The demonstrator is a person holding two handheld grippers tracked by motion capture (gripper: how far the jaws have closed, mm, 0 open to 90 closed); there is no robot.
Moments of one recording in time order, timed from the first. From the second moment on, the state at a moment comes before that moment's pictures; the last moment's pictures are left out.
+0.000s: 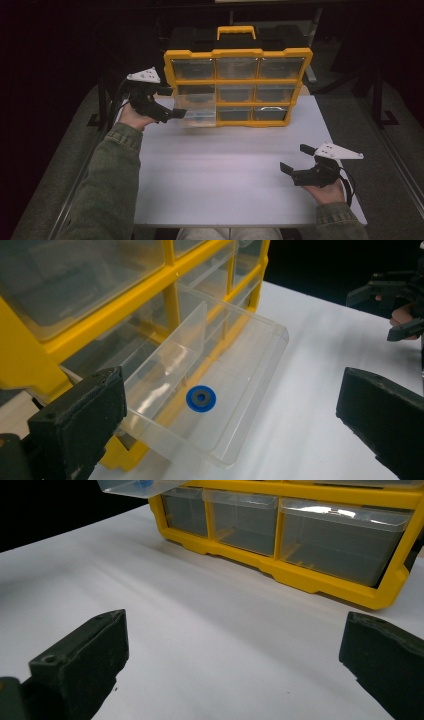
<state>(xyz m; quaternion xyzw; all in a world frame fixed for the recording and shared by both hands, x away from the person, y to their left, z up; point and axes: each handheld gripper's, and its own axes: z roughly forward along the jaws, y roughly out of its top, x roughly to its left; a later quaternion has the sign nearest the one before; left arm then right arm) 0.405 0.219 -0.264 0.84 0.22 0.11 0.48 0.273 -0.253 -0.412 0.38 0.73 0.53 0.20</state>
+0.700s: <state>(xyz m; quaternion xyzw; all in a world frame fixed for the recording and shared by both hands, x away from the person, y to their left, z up) 0.380 0.246 -0.290 0.82 0.24 0.13 0.50 0.273 -0.253 -0.413 0.38 0.74 0.52 0.19</state>
